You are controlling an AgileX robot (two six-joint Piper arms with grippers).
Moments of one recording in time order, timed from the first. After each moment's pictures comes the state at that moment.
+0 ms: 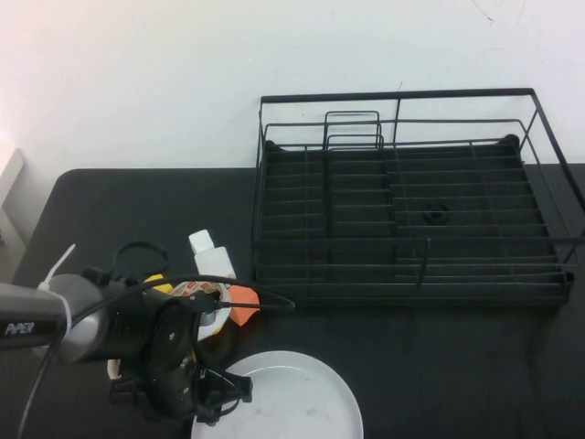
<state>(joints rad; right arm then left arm) -0.11 -0.01 0.02 -0.15 0.42 0.22 -0.47 1.87 -0.87 0.01 0.48 -0.49</state>
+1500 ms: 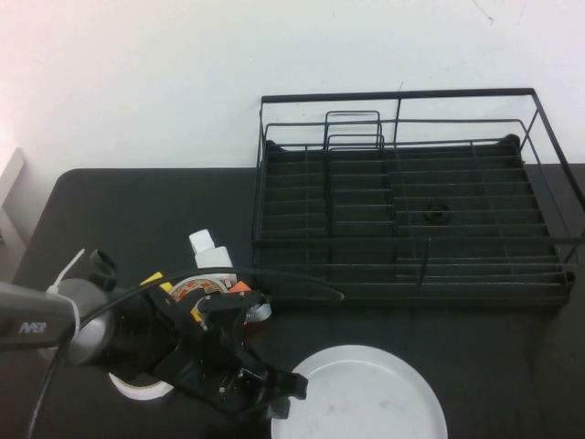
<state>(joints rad) -0.11 -0.01 0.02 -0.15 0.42 0.22 -0.47 1.90 -0.86 -1.08 0.46 0.69</state>
